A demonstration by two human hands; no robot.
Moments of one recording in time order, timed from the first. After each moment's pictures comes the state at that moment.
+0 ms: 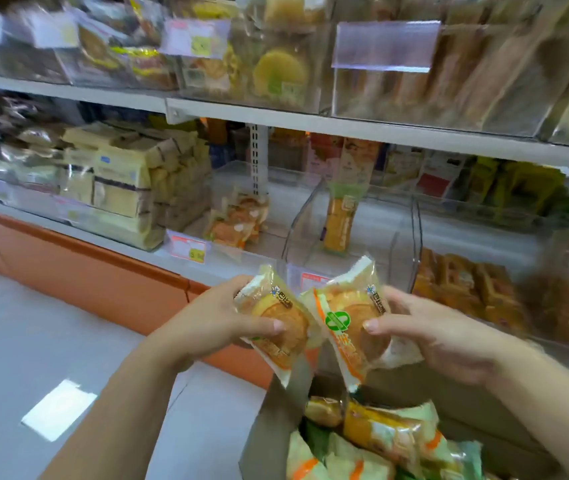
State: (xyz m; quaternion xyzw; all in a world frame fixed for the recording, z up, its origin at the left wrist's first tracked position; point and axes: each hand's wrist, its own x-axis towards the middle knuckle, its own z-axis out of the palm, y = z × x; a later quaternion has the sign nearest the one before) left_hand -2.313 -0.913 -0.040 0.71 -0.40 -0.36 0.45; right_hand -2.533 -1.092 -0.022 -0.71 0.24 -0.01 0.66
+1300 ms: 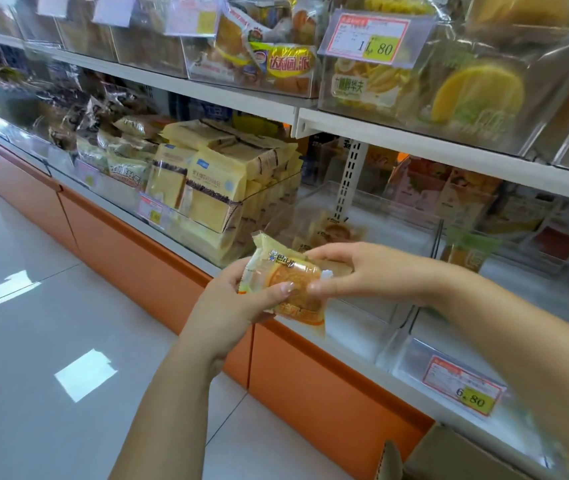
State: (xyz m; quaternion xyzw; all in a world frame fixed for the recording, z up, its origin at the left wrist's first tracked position) left_hand -2.176 -0.893 -0.059 0.64 -0.25 -0.25 0.68; right_hand -2.264 -1.074 0.026 -0.94 0.09 0.10 0.32
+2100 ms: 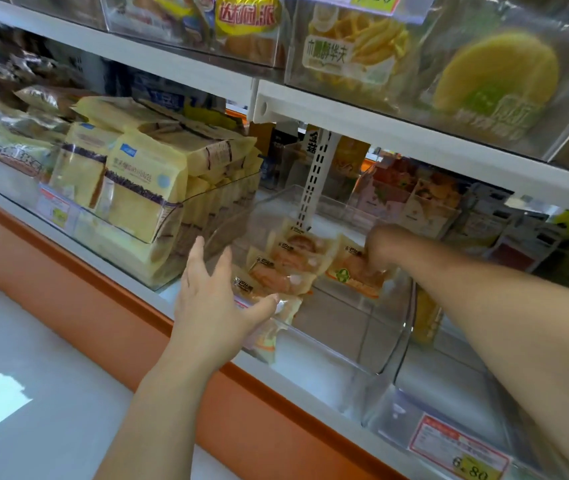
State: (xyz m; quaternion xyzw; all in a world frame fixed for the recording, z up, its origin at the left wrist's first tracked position) left_hand -2.127 -0.988 -0.107 0.86 -0.29 -0.03 0.43; right_hand -2.169 -1.266 -0.029 -0.88 0.36 0.20 -0.23
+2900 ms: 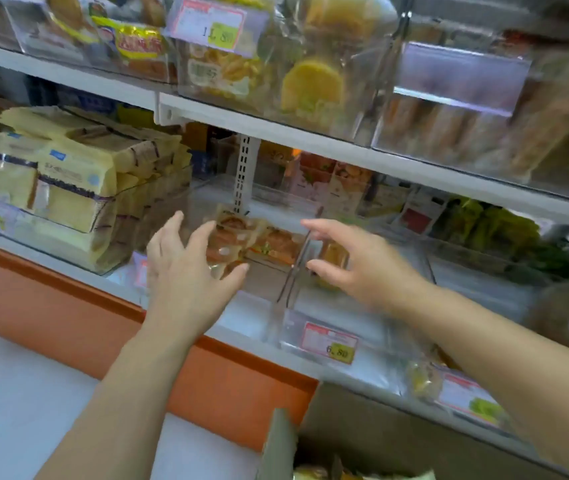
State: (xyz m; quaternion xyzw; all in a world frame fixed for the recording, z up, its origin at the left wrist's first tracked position) left_hand -2.216 -0.989 -0.062 0.83 -0.35 0.11 0.42; right_hand -2.388 -1.137 0.015 -0.96 0.17 -0.17 0.11
